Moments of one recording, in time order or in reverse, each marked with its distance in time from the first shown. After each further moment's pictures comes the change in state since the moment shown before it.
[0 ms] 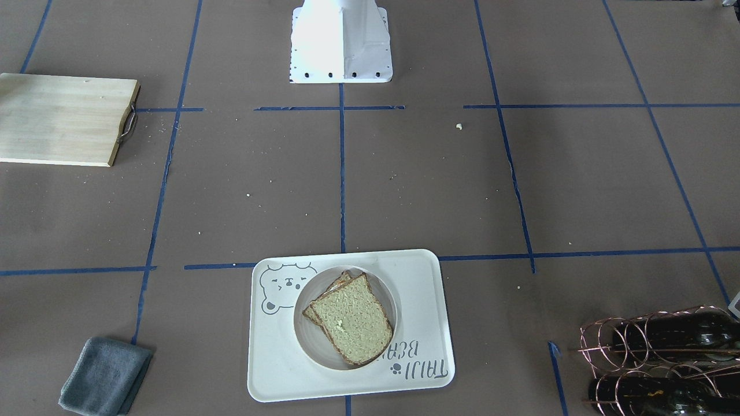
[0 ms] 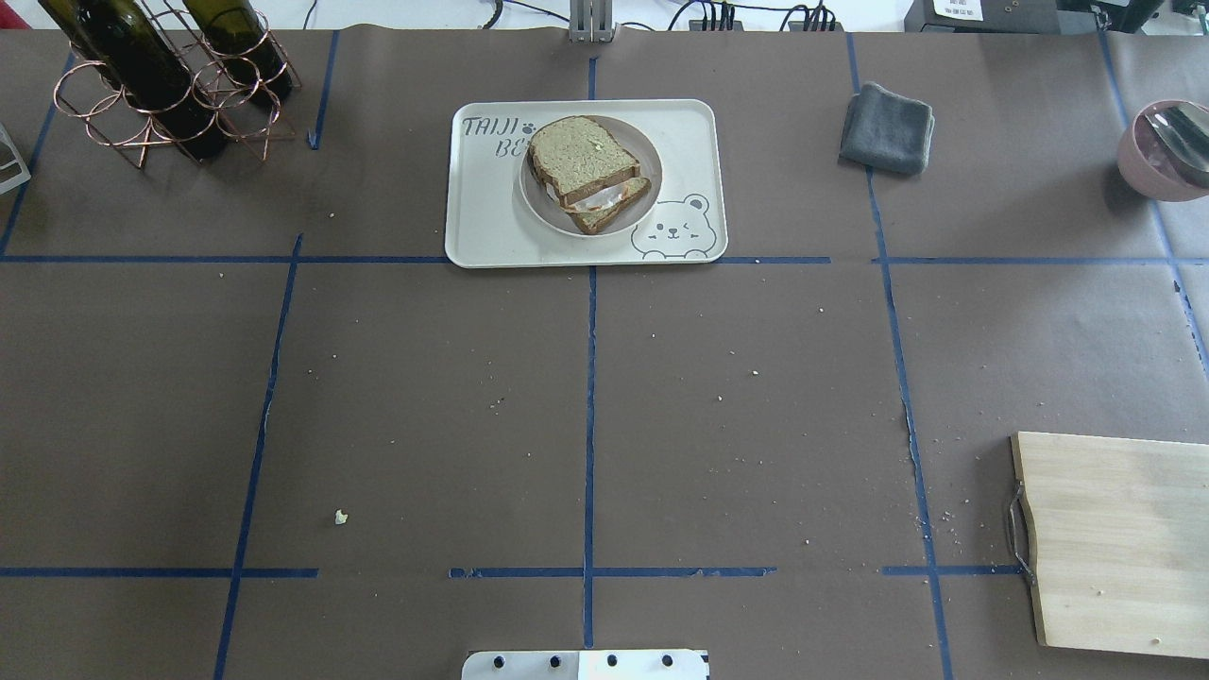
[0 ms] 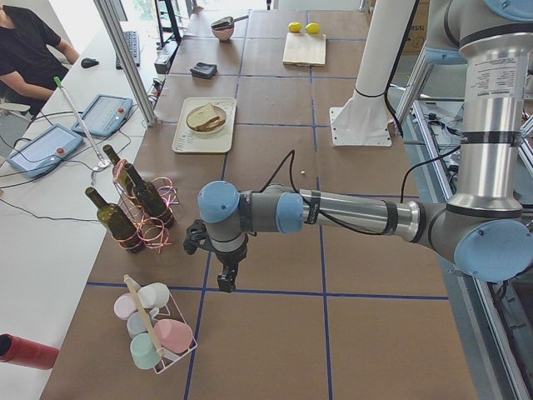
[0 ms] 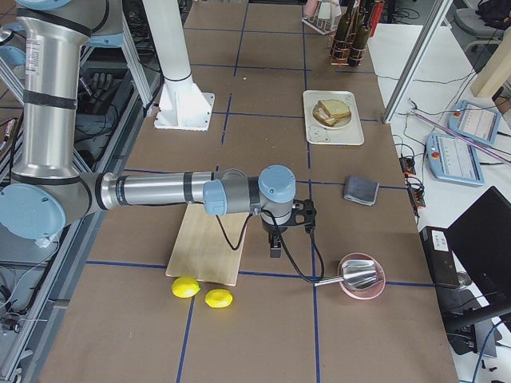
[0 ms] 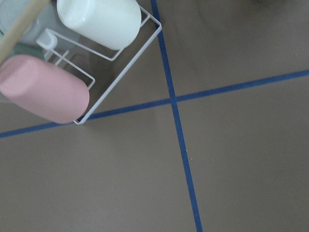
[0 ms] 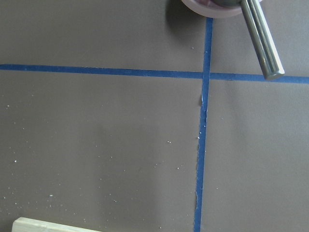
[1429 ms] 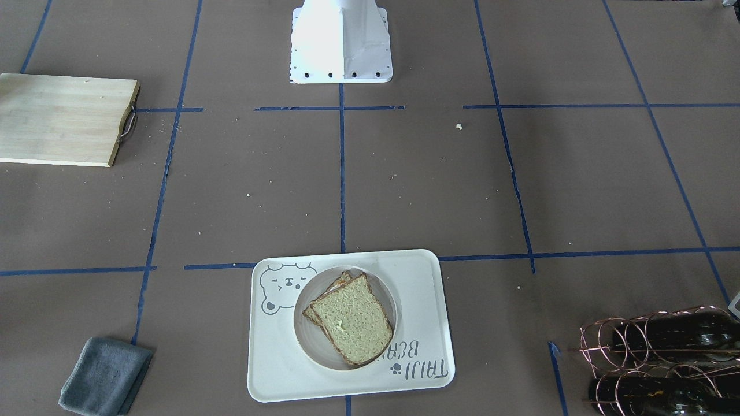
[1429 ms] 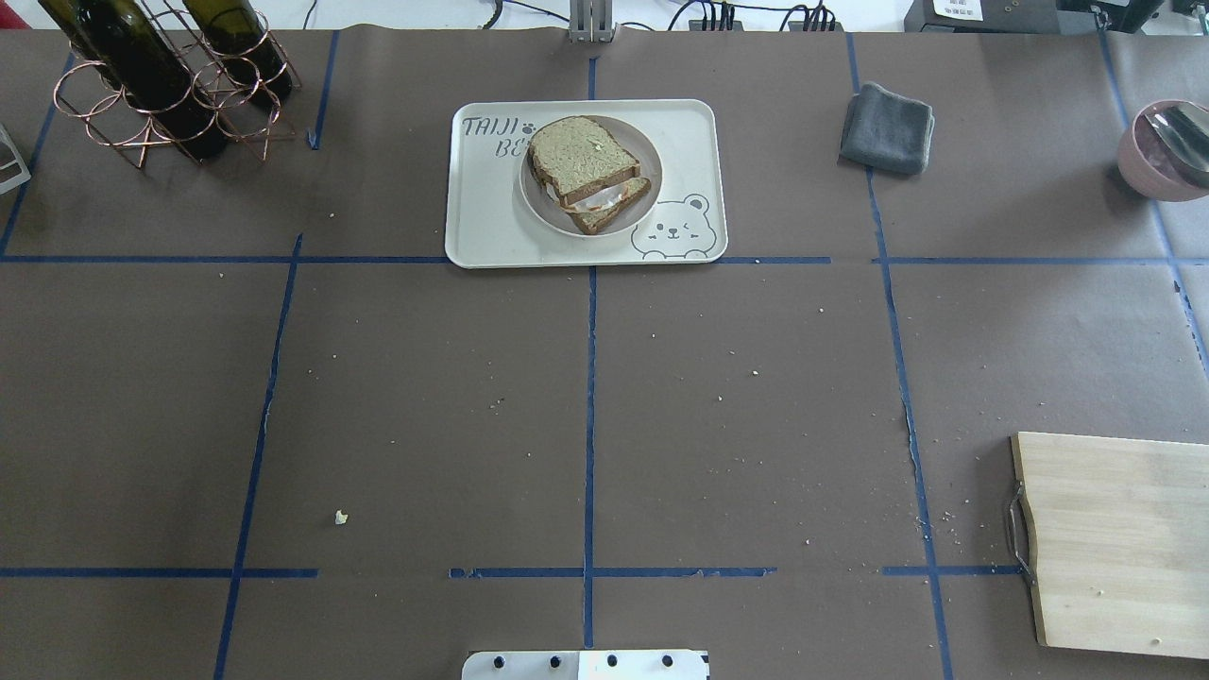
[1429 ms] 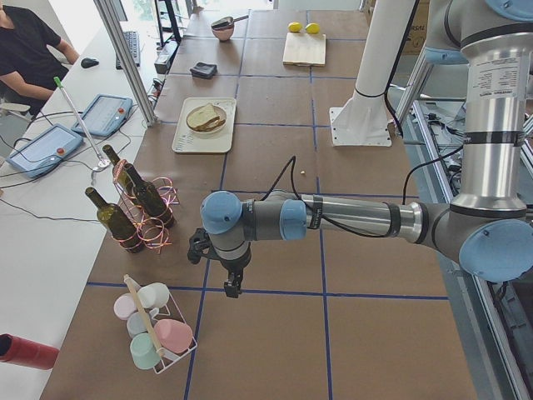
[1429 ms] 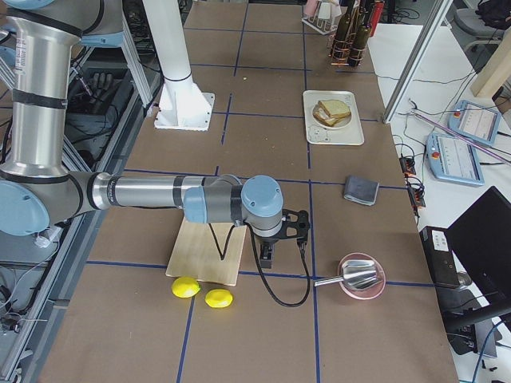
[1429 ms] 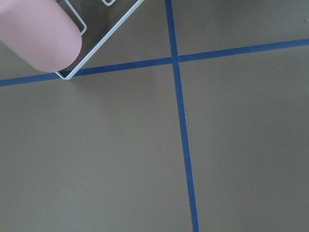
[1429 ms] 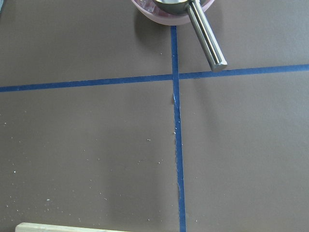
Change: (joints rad) left arm -0.003 -0.002 0.007 -0.001 -0.015 -0.059; right arm 0.124 -0.044 0.005 -0.014 0.041 -0.012
